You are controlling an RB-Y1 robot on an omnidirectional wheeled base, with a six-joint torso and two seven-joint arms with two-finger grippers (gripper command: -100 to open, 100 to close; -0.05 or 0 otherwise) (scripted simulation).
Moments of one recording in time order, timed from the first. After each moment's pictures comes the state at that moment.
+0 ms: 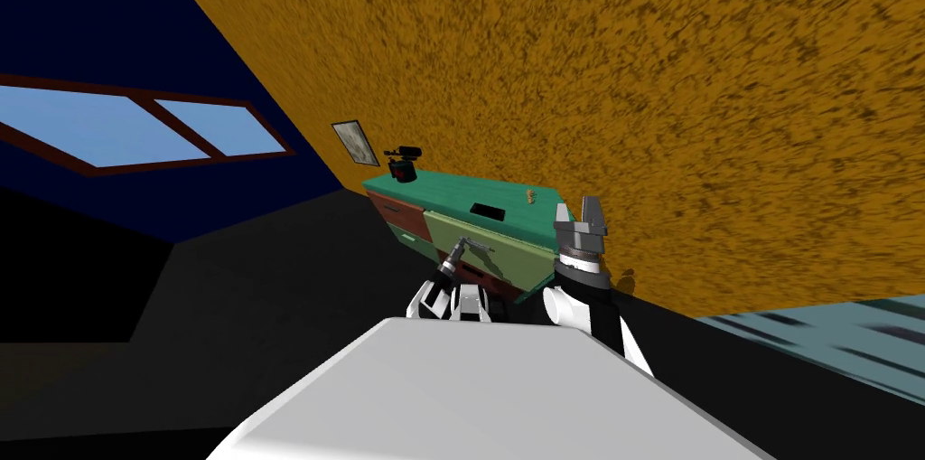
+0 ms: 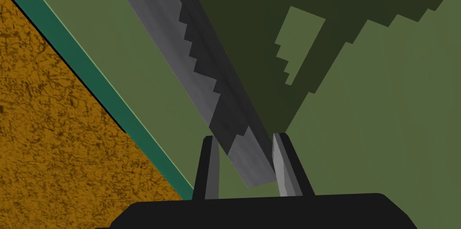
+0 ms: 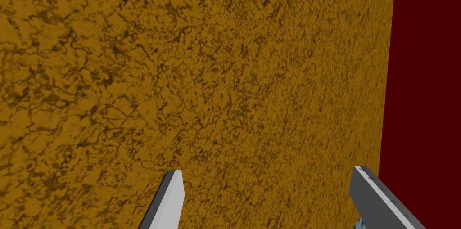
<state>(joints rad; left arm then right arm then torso) 0.16 0.04 -0.37 -1.34 -0.28 -0.51 -0.18 0.52 0.05 -0.03 -2.32 0.06 -0.54 0.06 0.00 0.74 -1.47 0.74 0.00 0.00</state>
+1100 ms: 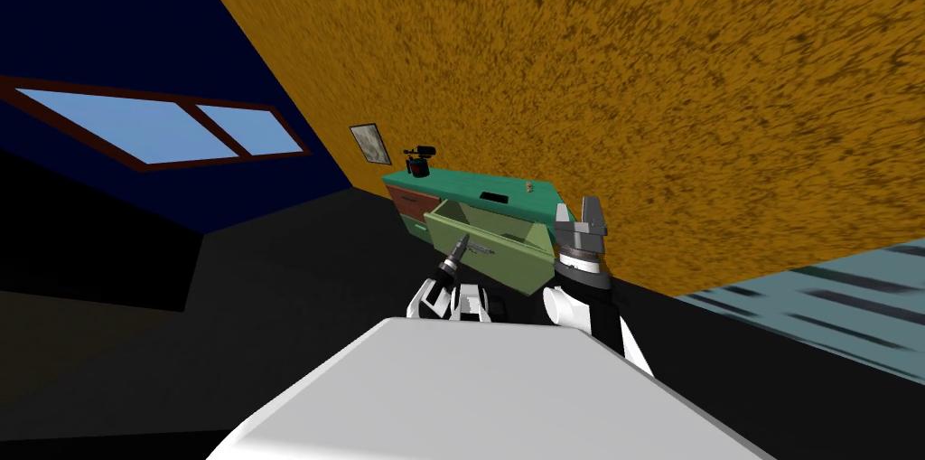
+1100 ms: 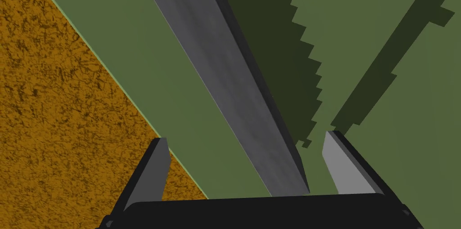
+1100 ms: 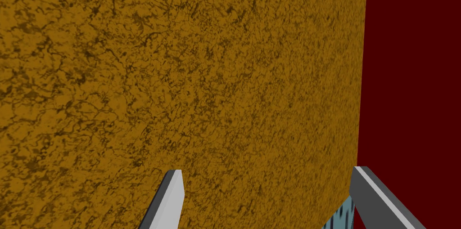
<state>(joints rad) 0.18 0.05 -0.40 -1.43 -0.29 -0.41 -0.16 0.52 0.05 -0.03 -2.32 0.06 -0.54 0.06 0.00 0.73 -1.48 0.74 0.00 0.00</state>
